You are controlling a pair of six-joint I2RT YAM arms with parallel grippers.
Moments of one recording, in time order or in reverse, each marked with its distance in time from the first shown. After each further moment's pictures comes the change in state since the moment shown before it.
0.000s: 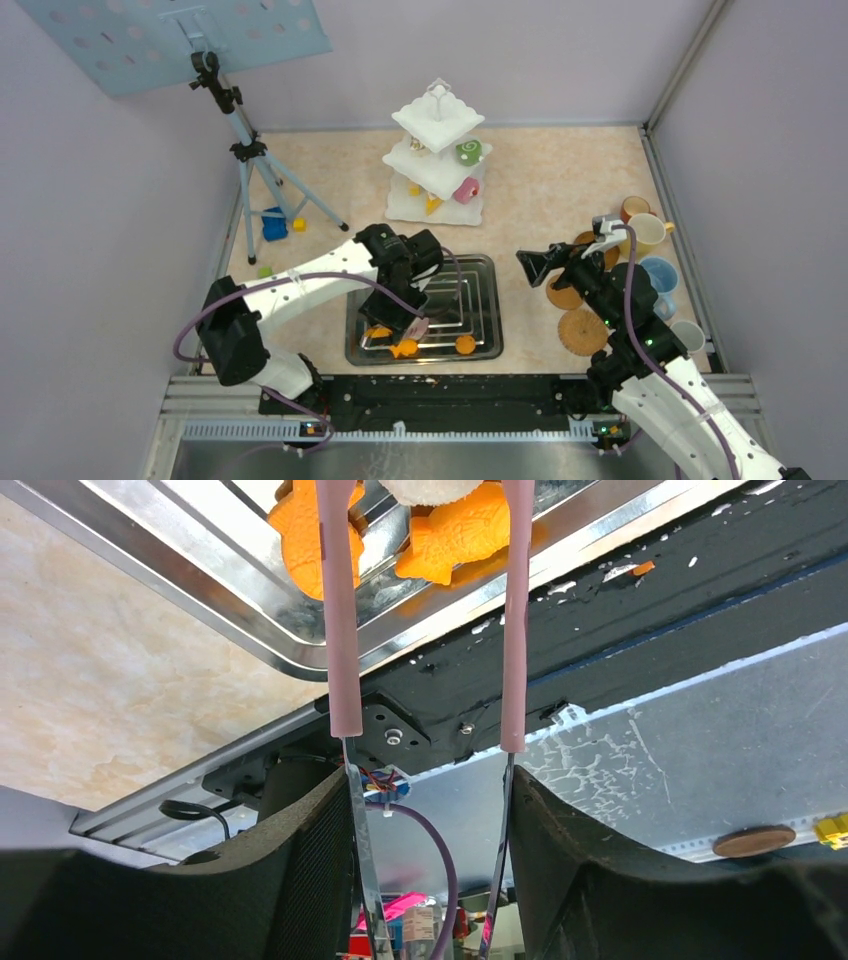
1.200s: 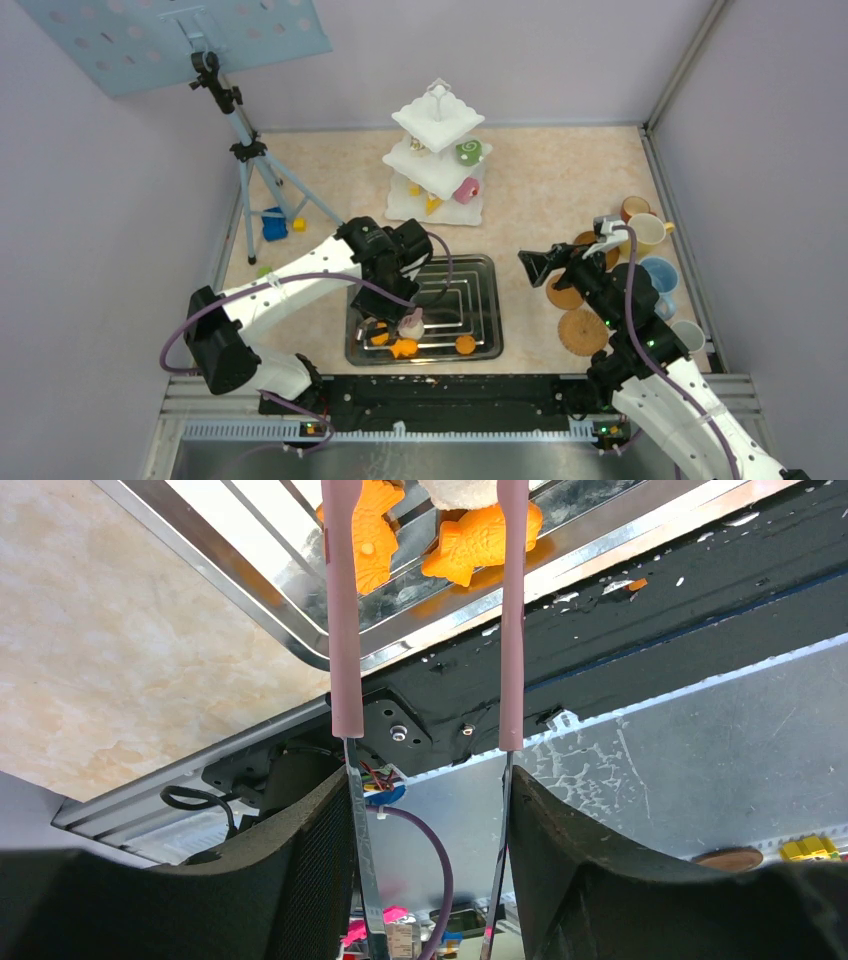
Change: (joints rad) left arm 0.037 -0.053 0.037 -0.038 -0.041 -0.037; right arm 0.000 -0.008 0.008 -0.023 0.018 -0.015
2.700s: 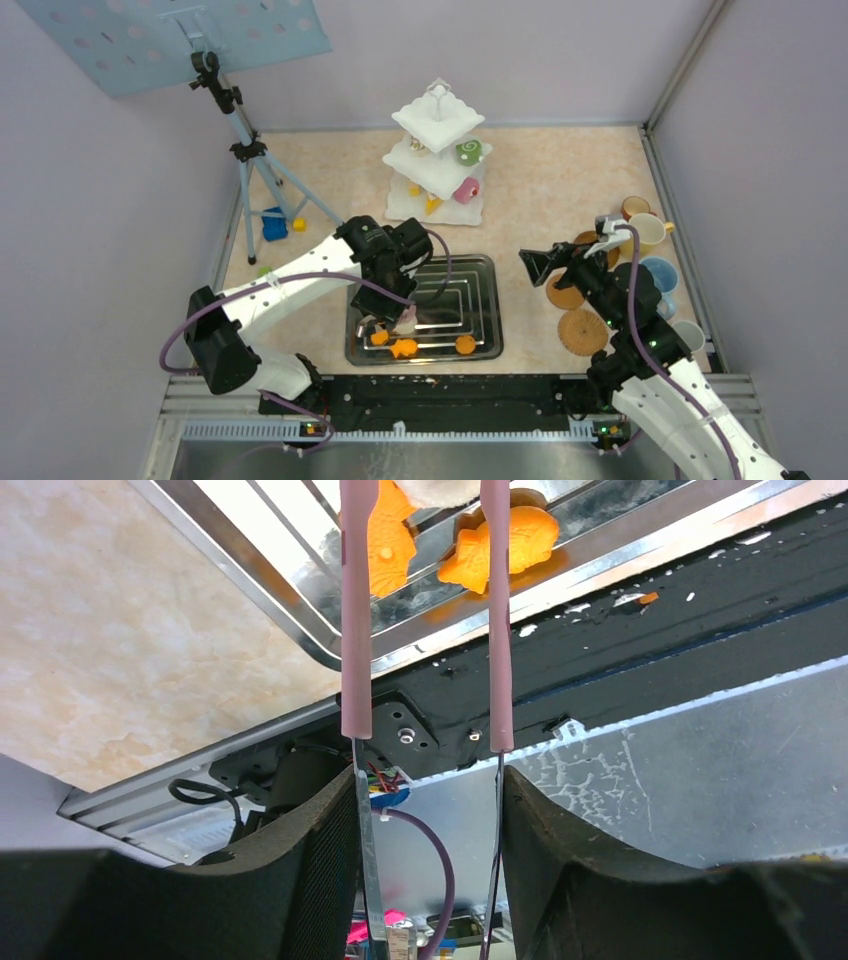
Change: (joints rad) left arm 0.000 0.001 0.014 -0.007 -0.021 -0.019; right arm 0.000 -0.004 0.018 -0.014 0.001 -0.004
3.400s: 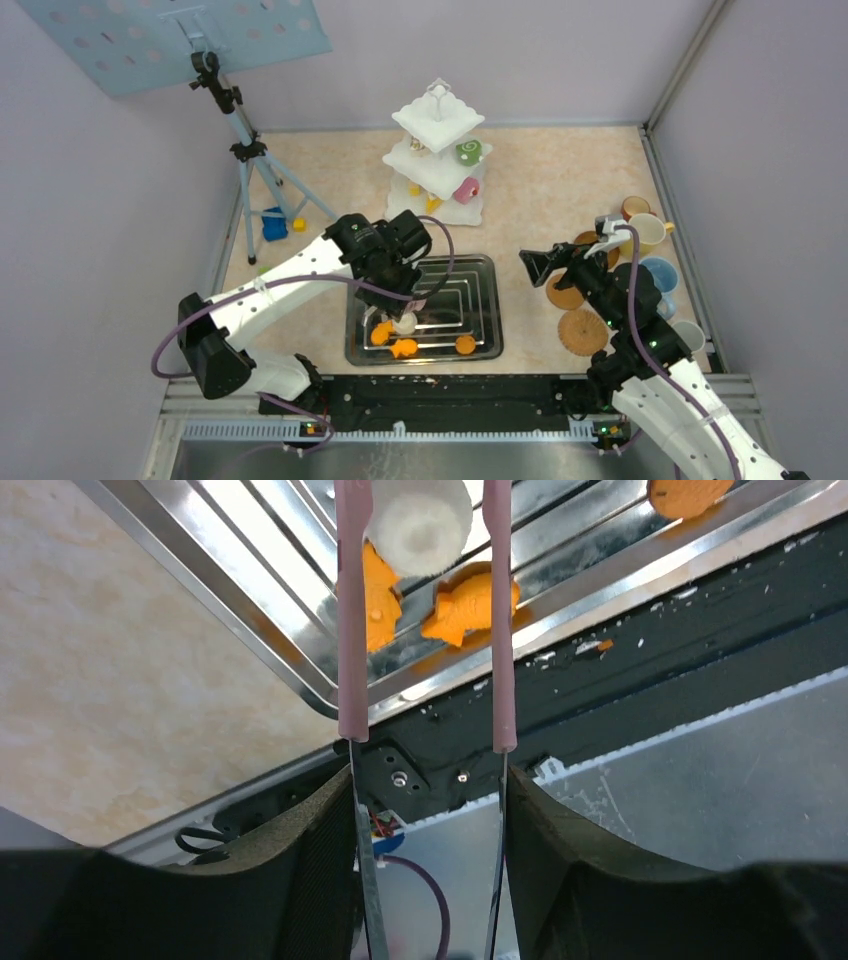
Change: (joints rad) left arm 0.000 -0.037 0.045 0.096 -0.059 0.030; right arm 0.000 0.000 0.000 -0.007 0.000 0.000
